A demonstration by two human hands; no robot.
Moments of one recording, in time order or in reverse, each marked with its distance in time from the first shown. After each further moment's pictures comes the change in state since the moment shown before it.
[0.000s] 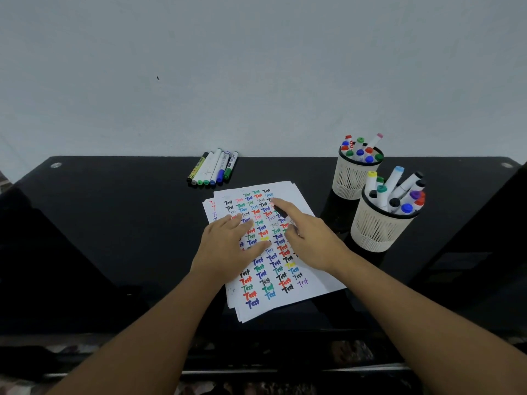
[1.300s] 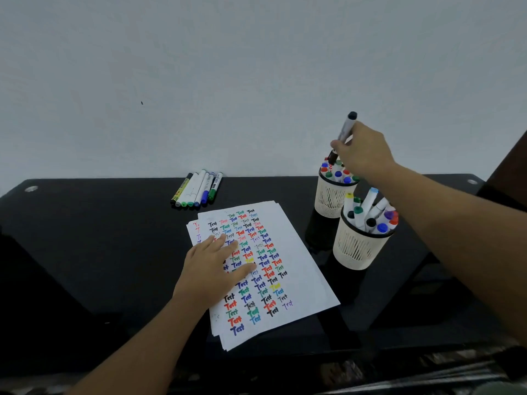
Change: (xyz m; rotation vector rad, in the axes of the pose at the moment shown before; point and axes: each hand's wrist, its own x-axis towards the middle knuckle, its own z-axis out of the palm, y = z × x) left_hand 0.003 -0.004 0.001 -0.030 -0.069 -0.021; right_hand 0.074 0.018 -0.191 -0.151 0.587 0.271
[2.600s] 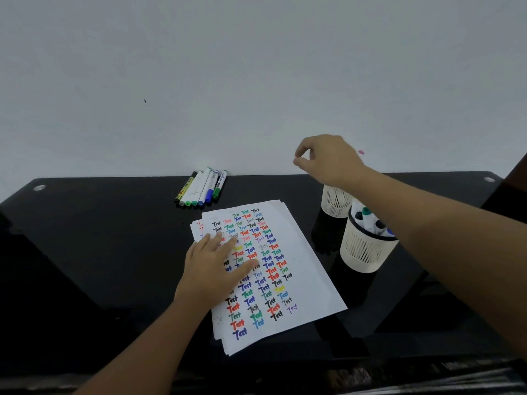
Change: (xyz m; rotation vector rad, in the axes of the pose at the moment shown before) left_hand -0.003 0.004 -0.008 -0.056 0.014 -0.077; right_hand -0.011 -0.037 0.040 -0.118 -0.197 -0.327
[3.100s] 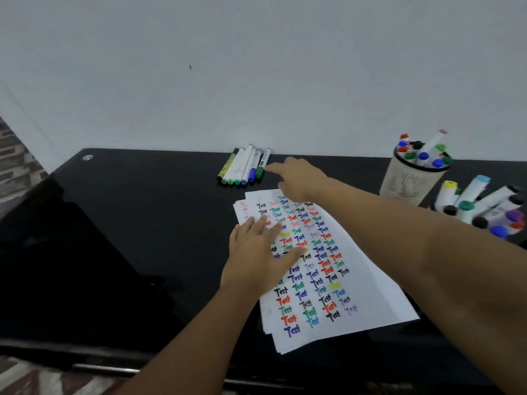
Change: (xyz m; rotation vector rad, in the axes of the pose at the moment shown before) left_hand 0.004 -0.006 0.004 -0.074 0.026 -0.008; right_hand 0.040 -0.081 0.166 -0.197 -0.461 -0.198
